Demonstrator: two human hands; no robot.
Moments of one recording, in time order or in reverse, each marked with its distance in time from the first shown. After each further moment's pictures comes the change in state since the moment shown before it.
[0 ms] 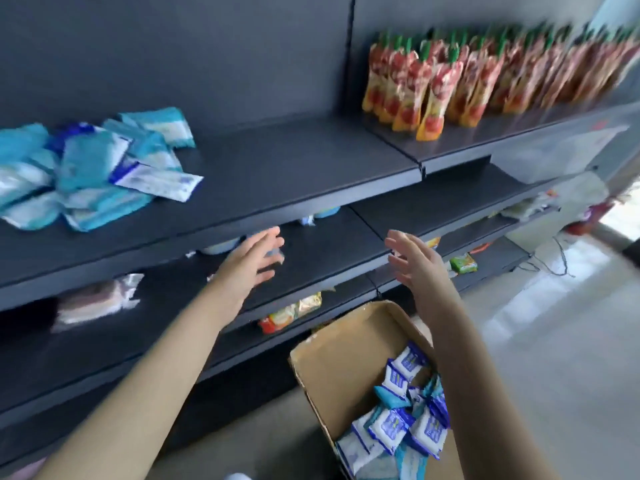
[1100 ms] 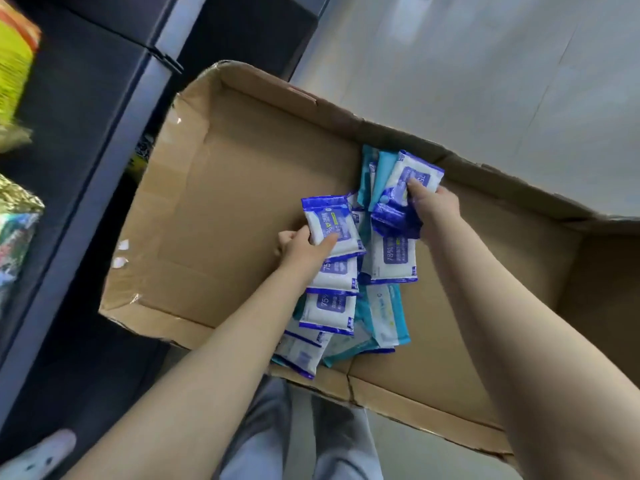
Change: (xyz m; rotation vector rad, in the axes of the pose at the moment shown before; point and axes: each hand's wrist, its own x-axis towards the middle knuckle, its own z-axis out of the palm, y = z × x) left_hand 0.137 -0.532 0.326 0.875 -0.596 -0.602; right_hand 0.102 0.569 -0.212 0.233 0.843 0.967
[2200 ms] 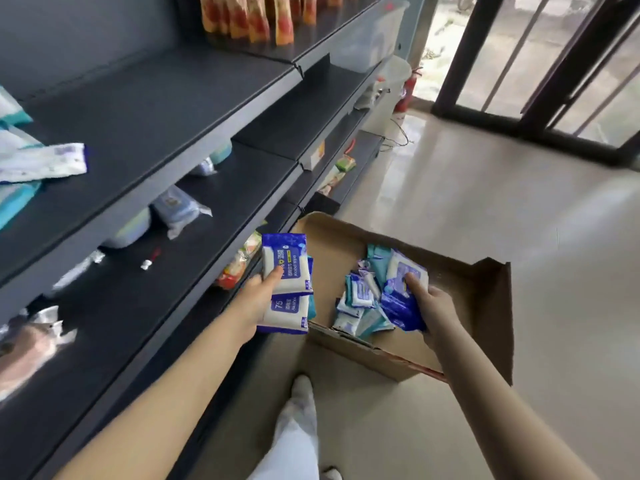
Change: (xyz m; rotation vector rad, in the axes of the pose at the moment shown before) left_hand -0.501 -0.153 -0.253 -0.576 0.012 0.337; right_hand -0.574 0.125 -0.151 0.218 -0.172 -0.358
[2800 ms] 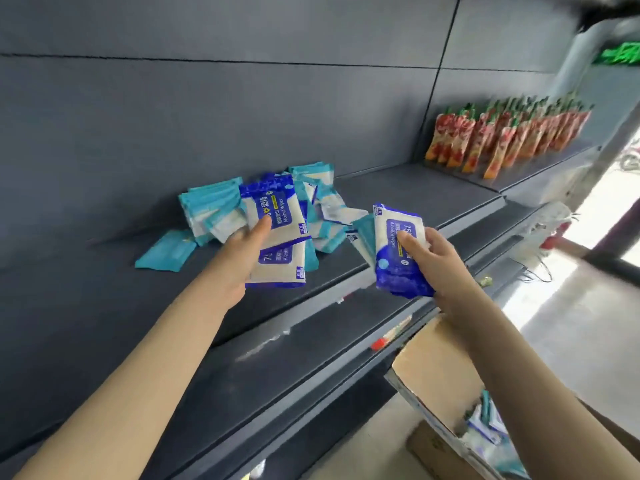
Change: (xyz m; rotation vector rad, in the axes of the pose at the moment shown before) left_hand -0.229 0.071 -0.356 -0.303 0.444 0.537; right_hand -0.275 -0.084 0.310 -0.315 -0.707 -0.631
